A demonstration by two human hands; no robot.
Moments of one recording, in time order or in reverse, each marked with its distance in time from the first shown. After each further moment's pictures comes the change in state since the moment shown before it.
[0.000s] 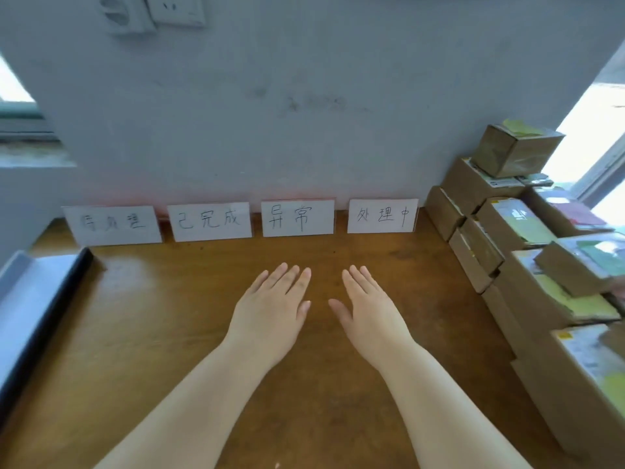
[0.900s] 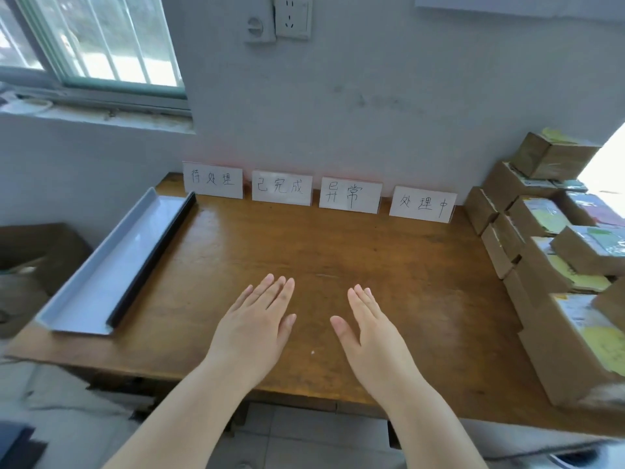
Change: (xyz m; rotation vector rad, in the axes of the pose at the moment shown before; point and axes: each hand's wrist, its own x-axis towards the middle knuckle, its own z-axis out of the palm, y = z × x) left_hand -0.222 0.011 -0.018 -0.076 0.087 -0.232; right_hand -0.190 -0.068 0.005 0.199 -0.138 -0.097
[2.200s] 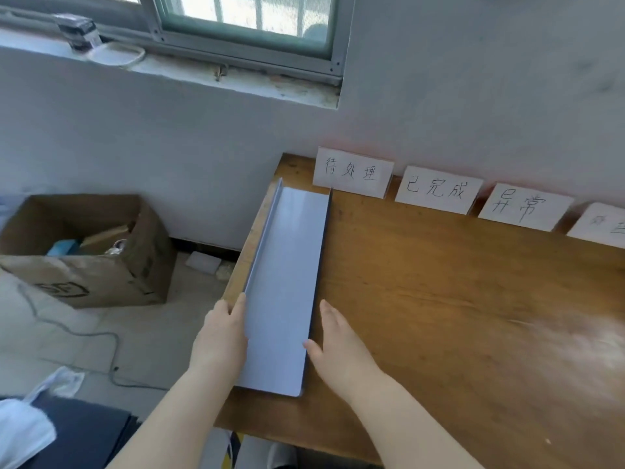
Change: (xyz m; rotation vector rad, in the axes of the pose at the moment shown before) left_hand 0.027 -0.452 0.021 -0.115 -0.382 -0.592; right_hand 0.206 -0.294 0.276 0.059 -0.374 0.089
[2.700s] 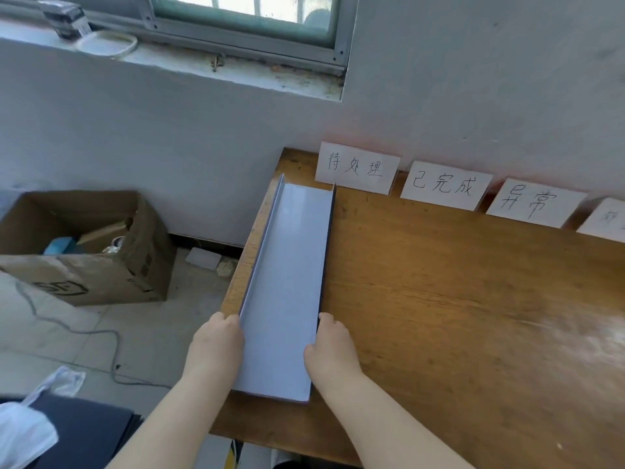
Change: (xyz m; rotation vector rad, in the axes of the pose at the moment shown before) left_hand 0.016 -0.013 0.009 0.036 0.121 0.001; right_hand 0.034 -0.009 0.030 0.021 0.105 0.187
